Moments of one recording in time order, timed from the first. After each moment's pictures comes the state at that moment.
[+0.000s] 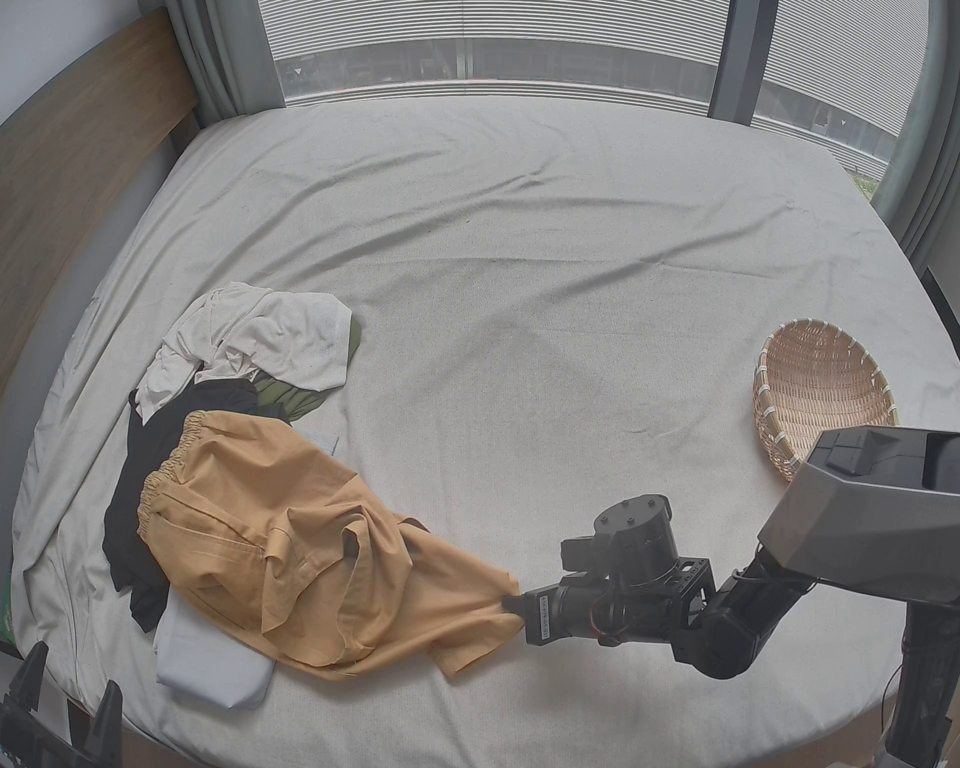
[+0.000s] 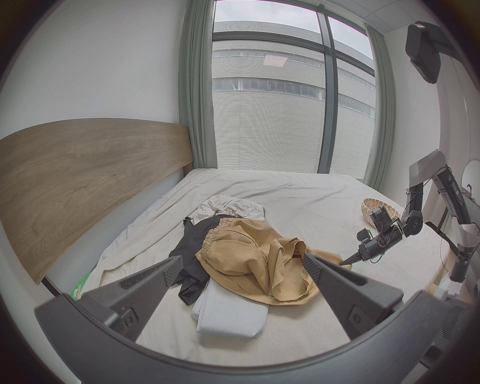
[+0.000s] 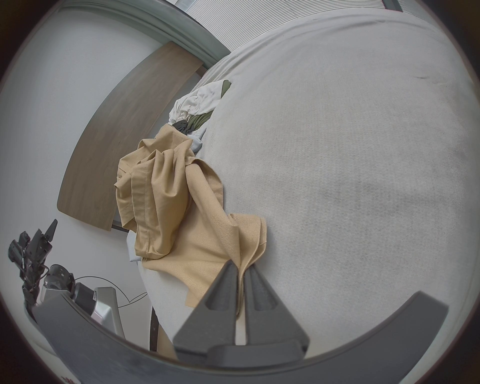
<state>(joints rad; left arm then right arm) 0.00 0.02 -0.02 0.00 -0.01 -0.02 0.70 2.25 -0.76 -0.88 0.19 0.40</state>
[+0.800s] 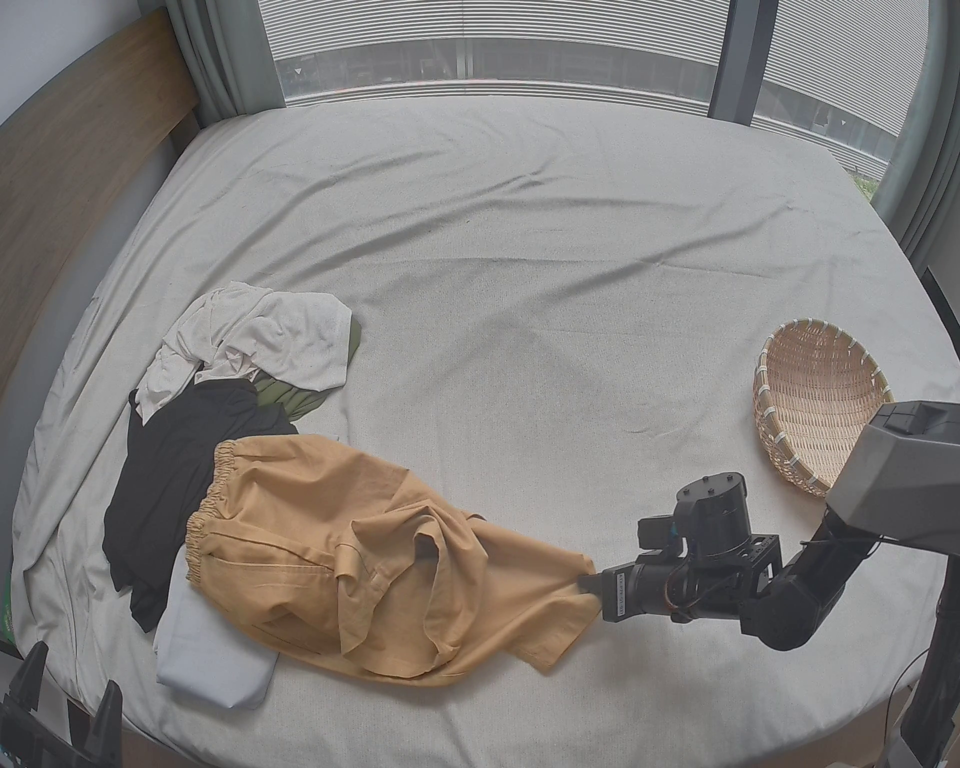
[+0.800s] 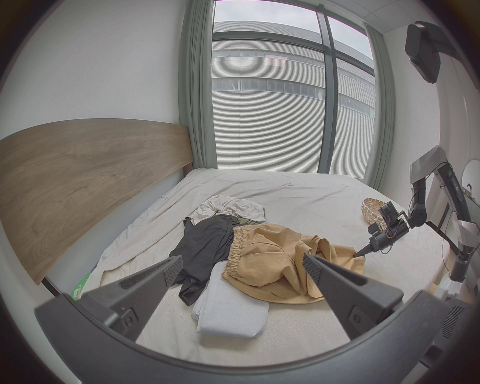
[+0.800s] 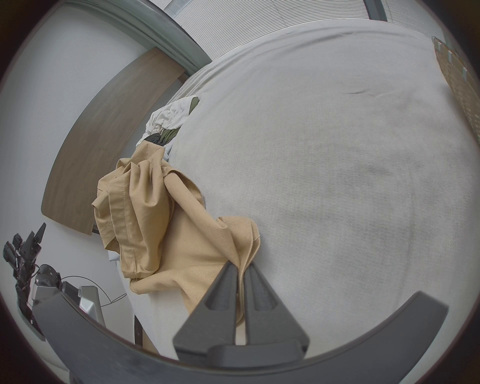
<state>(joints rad) 0.00 0.02 -0.02 0.00 -0.01 -0.02 0.51 2.14 -0.61 -0.88 0.19 0.30</state>
